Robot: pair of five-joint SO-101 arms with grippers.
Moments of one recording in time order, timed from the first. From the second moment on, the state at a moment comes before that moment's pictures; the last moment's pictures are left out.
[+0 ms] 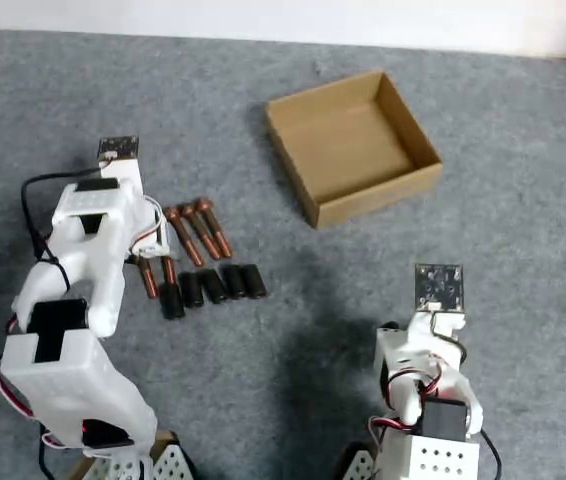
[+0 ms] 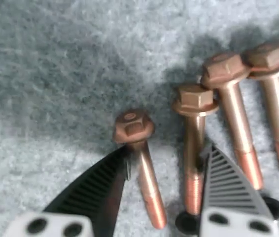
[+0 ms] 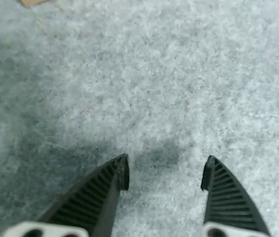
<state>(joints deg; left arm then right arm) -14.5 15.3 20.8 58.0 8.0 3.1 -104.5 95.6 66.2 7.3</state>
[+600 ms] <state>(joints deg) -13.6 7.0 20.2 59.4 7.8 3.1 -104.5 95.6 66.2 7.3</state>
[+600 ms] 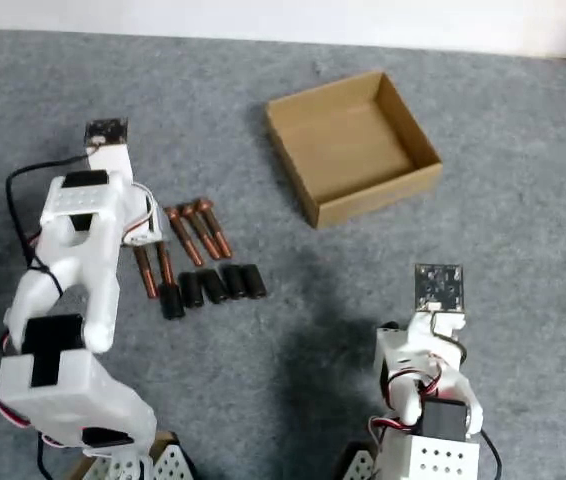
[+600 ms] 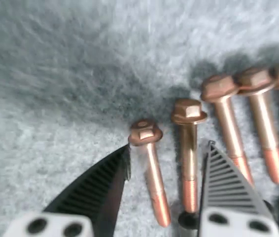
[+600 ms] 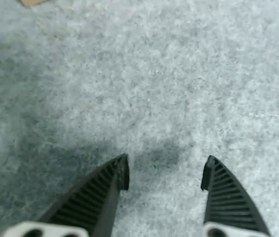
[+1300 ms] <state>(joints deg) -18.1 8.0 24.1 58.2 11.5 3.1 -104.5 95.6 66.2 7.3</state>
